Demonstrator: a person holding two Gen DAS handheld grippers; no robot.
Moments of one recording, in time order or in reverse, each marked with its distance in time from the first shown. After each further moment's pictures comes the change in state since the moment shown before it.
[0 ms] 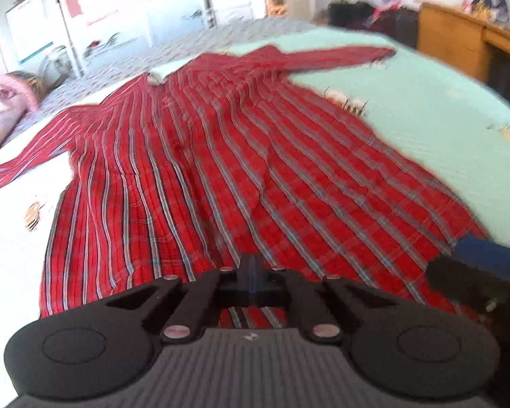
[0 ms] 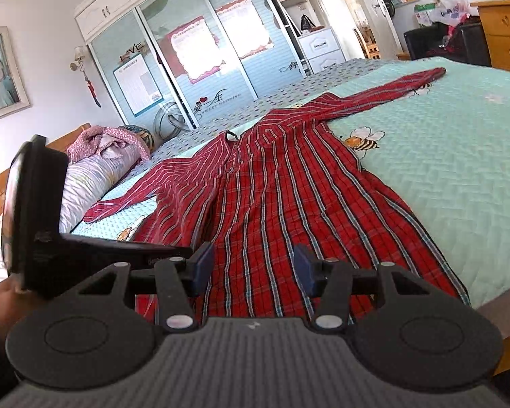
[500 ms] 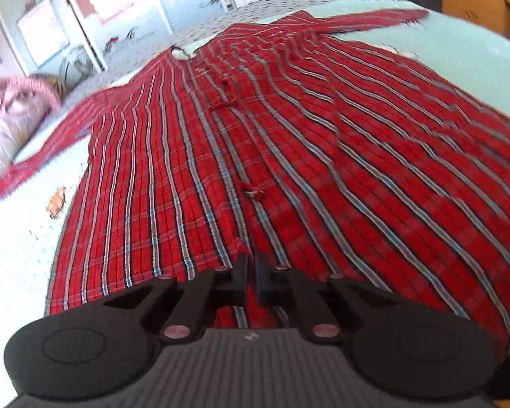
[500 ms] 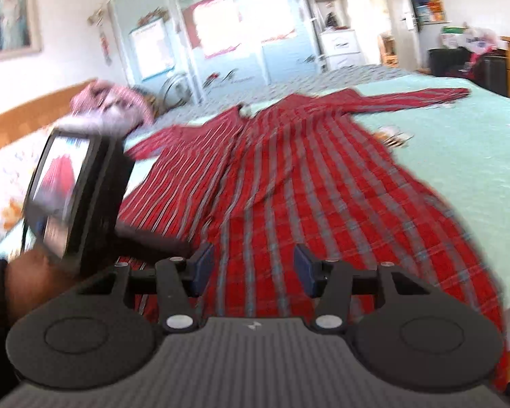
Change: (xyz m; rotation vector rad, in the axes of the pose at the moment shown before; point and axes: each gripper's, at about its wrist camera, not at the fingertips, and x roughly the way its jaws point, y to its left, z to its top) left arm 0.047 0.034 -0.028 0.070 0.003 0.098; right arm 0.019 0.037 -0.018 -0.148 0.018 -0.046
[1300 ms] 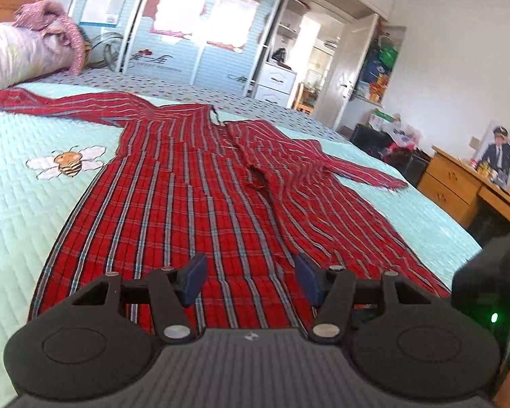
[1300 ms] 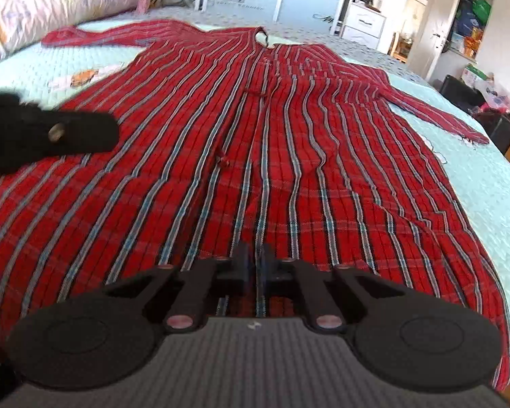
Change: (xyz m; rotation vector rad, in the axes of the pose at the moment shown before) left arm -0.066 0.105 -0.051 -0.494 -0.340 -0.315; right arm 0.111 0.099 -0.008 -0.394 0.274 -0.212
